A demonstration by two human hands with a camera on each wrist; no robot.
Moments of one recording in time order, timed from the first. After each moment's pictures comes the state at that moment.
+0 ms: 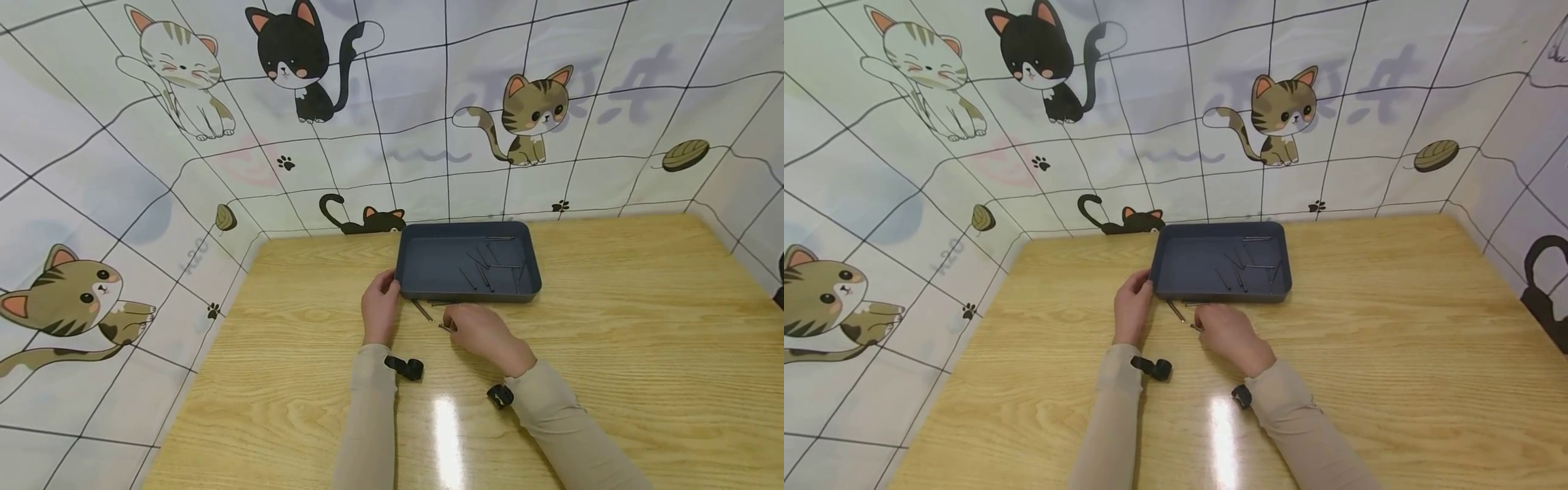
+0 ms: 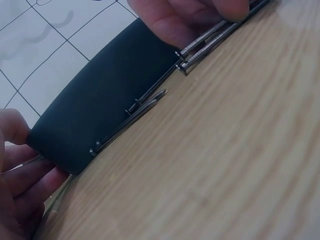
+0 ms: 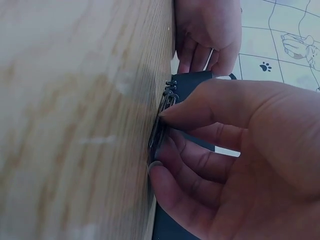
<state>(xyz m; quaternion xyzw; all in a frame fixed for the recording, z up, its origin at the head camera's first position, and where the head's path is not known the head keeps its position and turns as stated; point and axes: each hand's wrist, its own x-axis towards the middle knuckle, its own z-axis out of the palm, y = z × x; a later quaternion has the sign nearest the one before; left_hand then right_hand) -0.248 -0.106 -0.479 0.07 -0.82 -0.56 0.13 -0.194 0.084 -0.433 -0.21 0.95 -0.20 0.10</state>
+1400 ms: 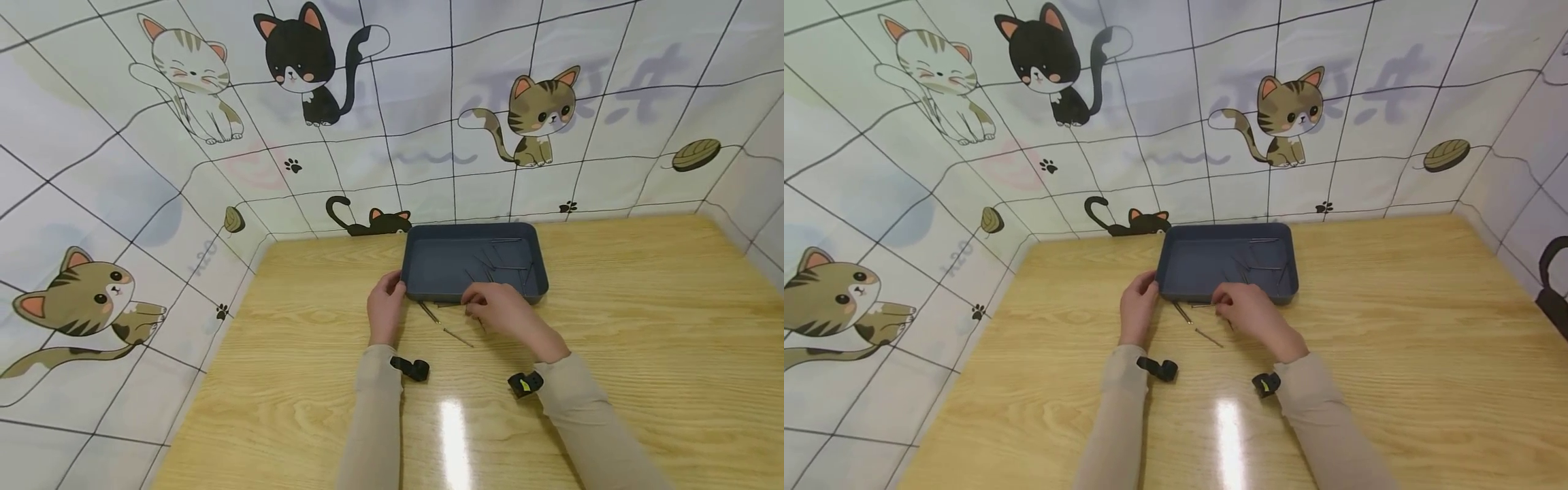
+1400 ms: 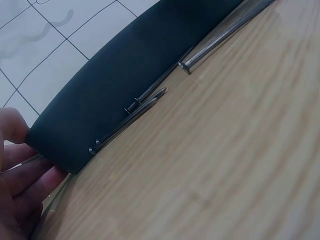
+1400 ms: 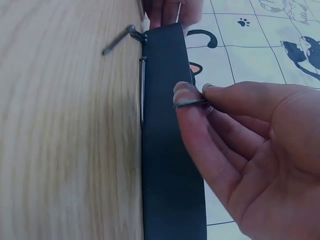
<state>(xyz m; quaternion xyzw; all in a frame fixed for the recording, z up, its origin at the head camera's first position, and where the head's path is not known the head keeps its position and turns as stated) -0.250 -0.107 -0.483 0.08 -0.82 -0.56 0.13 -0.214 0.121 -0.422 -0.21 0.92 -0.33 0.06</state>
